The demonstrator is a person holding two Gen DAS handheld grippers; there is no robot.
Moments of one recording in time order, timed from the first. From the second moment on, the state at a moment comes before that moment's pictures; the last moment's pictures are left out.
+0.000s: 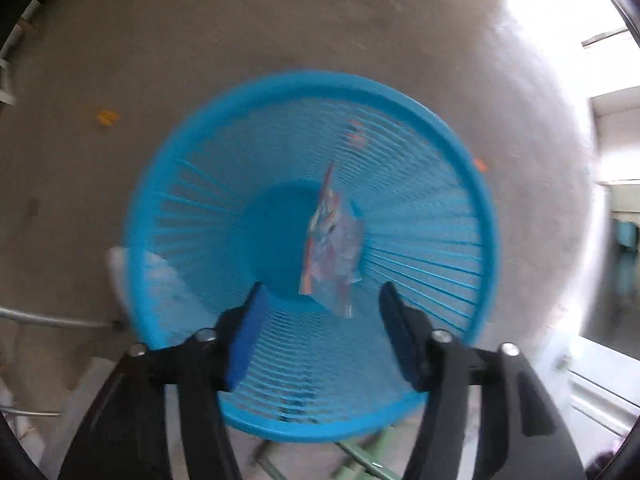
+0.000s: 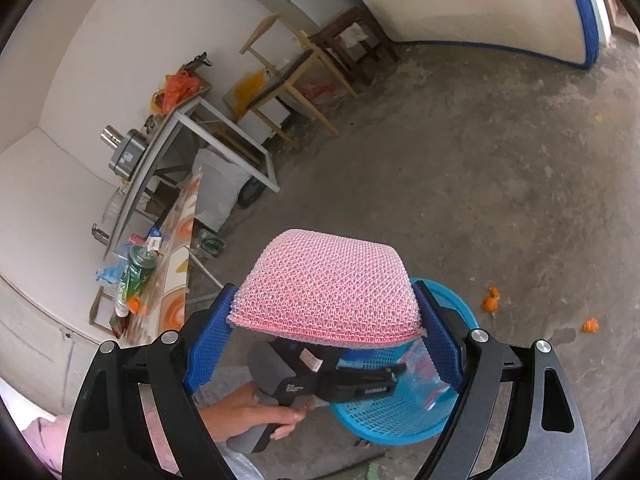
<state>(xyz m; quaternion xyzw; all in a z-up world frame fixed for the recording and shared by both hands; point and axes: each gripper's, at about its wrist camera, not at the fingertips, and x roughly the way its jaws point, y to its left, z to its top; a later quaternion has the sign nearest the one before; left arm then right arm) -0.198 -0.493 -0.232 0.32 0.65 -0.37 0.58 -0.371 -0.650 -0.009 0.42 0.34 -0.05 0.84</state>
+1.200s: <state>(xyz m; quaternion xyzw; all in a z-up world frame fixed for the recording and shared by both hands) -0.192 -0.421 -0.127 0.31 0.61 -0.39 0.61 -0.319 -0.578 -0.190 0.30 0.55 -0.12 0.77</state>
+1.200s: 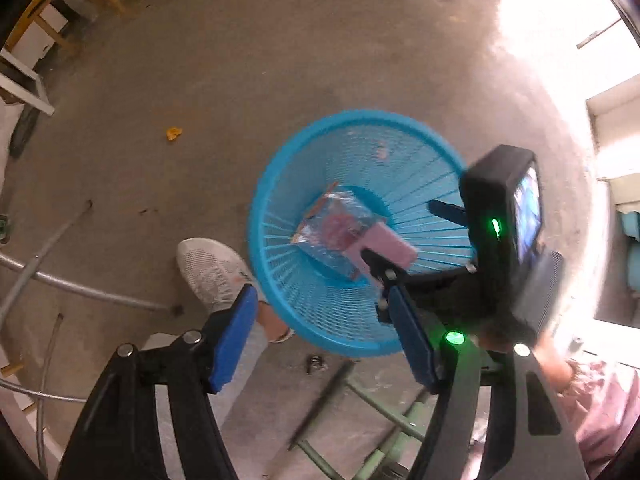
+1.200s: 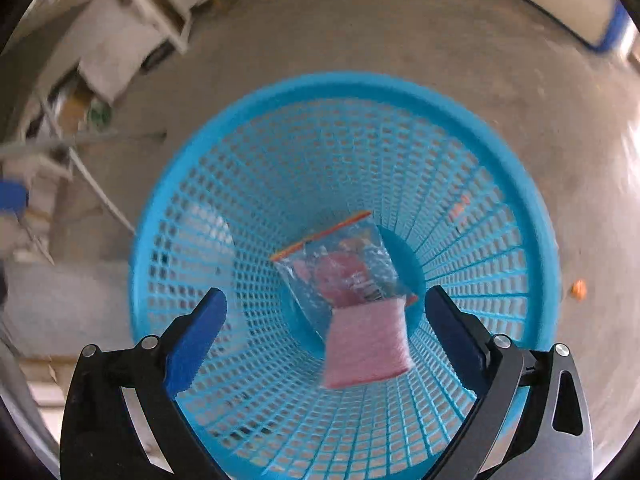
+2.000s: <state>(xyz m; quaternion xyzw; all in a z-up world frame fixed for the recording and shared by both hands) -0.218 -0.291 0.088 0.11 0.44 -0.54 0.71 -0.294 -0.555 0.033 0.25 0.34 -0.03 0.91</state>
